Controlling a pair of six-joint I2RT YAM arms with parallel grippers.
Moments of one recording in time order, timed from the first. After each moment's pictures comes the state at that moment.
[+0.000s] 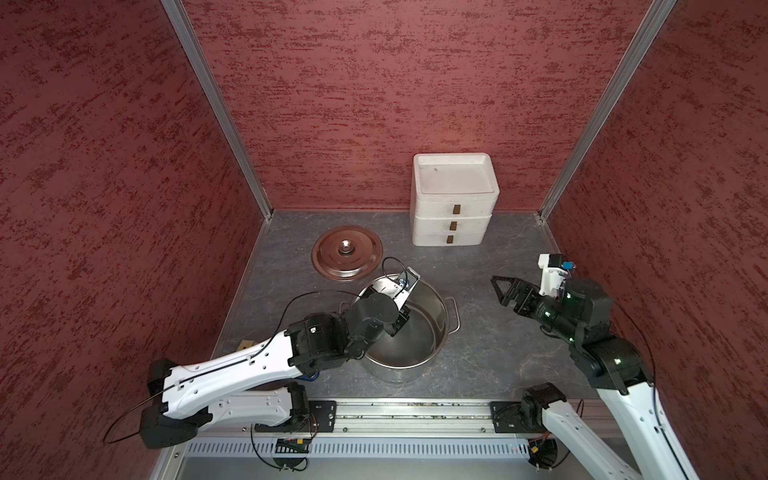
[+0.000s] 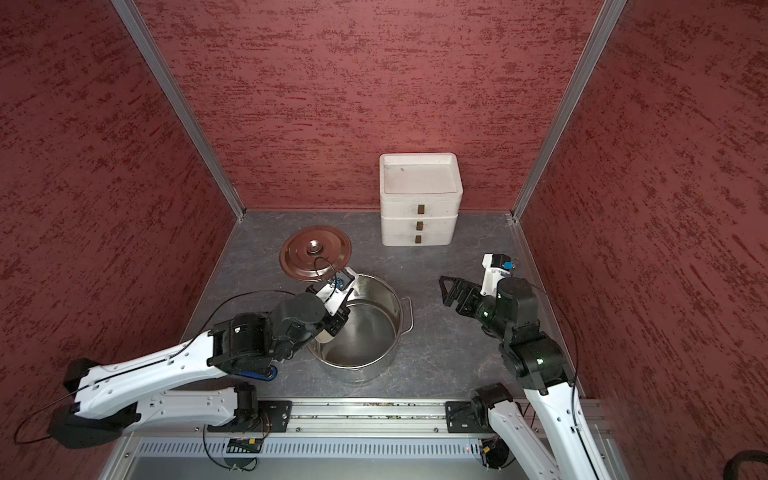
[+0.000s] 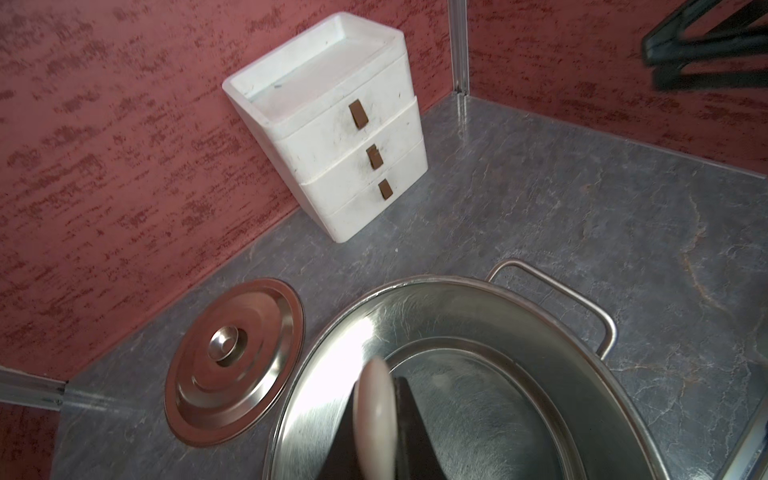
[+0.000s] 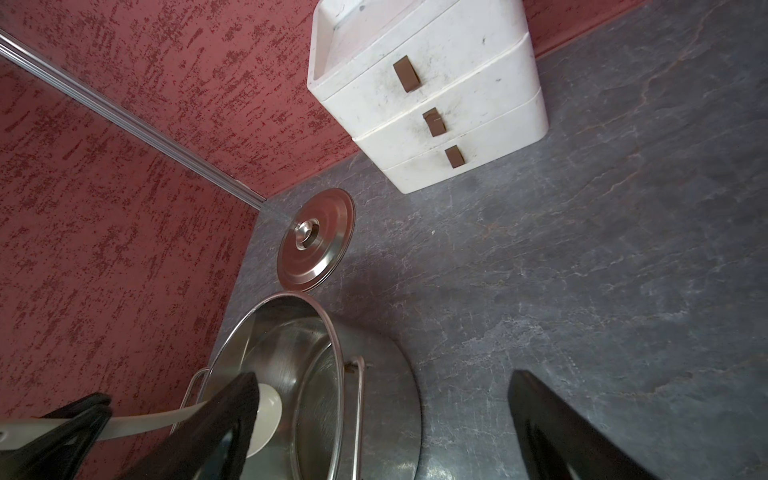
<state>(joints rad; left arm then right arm) -1.20 1.06 1.07 -0.55 -0.61 -0.06 0.26 0.64 0.91 -0.70 -0.18 0.60</state>
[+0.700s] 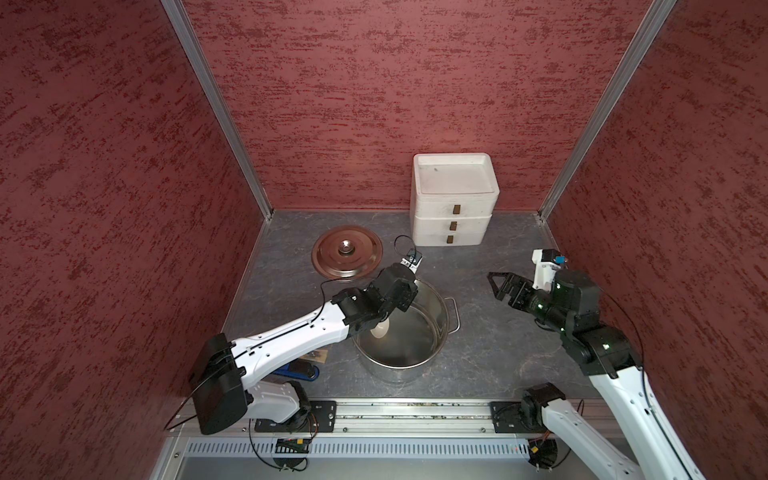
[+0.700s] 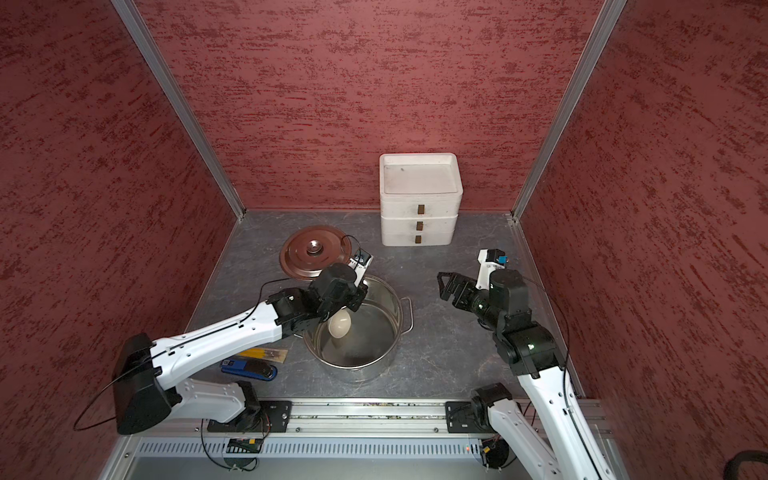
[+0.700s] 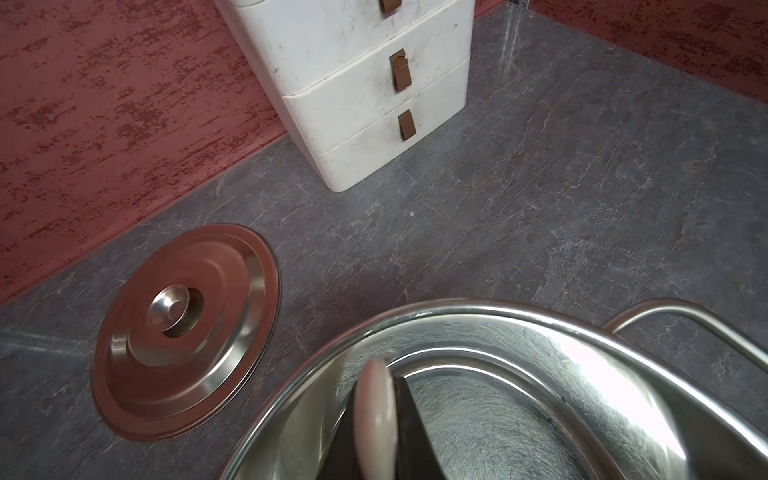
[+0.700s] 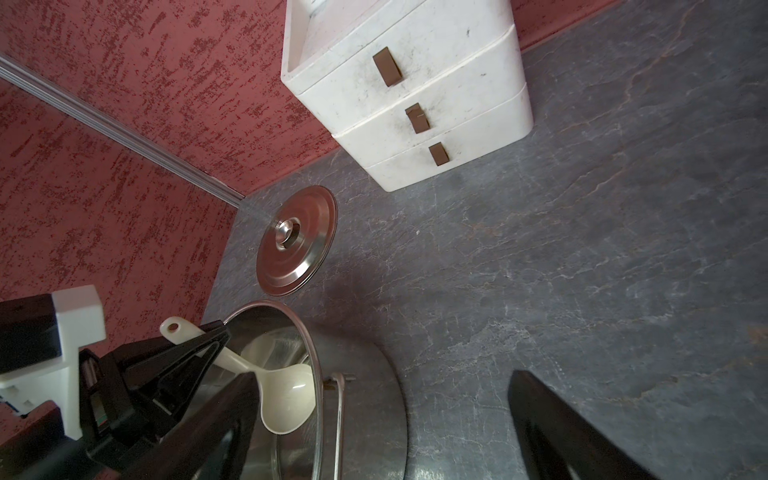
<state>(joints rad) -0.94 1.38 1.10 -0.34 -0.38 -0.07 0.26 0.70 0.91 -0.68 -0.15 0.59</state>
